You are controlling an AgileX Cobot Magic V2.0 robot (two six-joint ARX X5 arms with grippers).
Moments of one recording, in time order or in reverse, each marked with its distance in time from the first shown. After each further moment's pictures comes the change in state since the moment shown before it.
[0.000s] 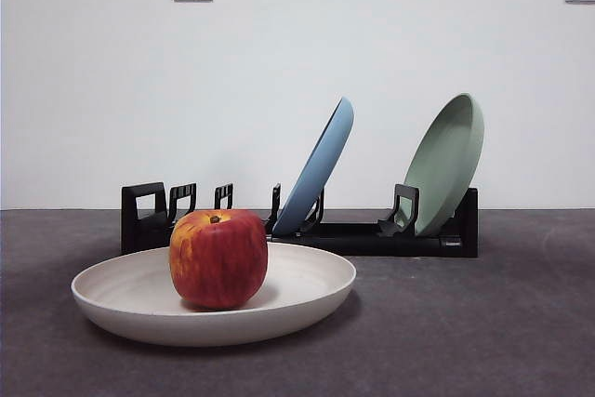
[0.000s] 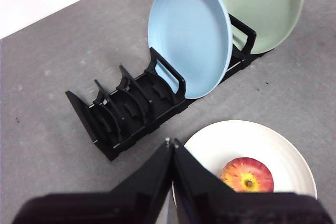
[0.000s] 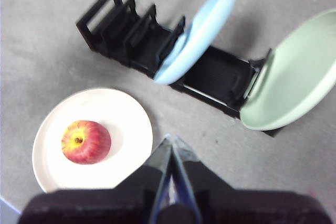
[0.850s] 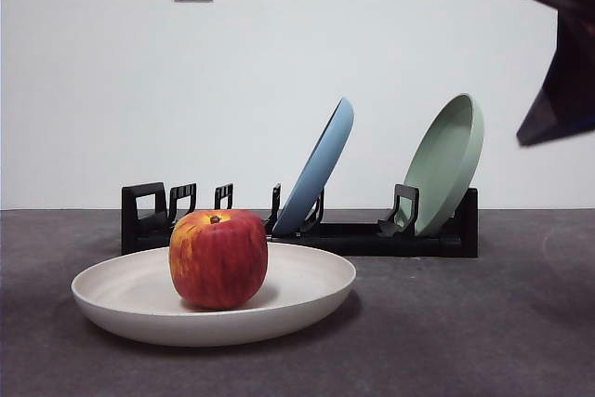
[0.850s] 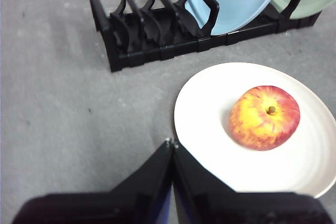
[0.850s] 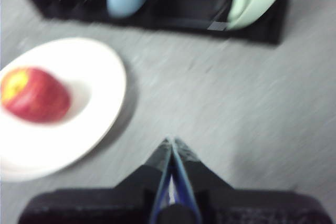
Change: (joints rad) left arm 0.008 -0.575 -0.742 0.257 -0.094 -0.283; right arm 0.166 -0.465 -0.917 0.554 0.233 0.285
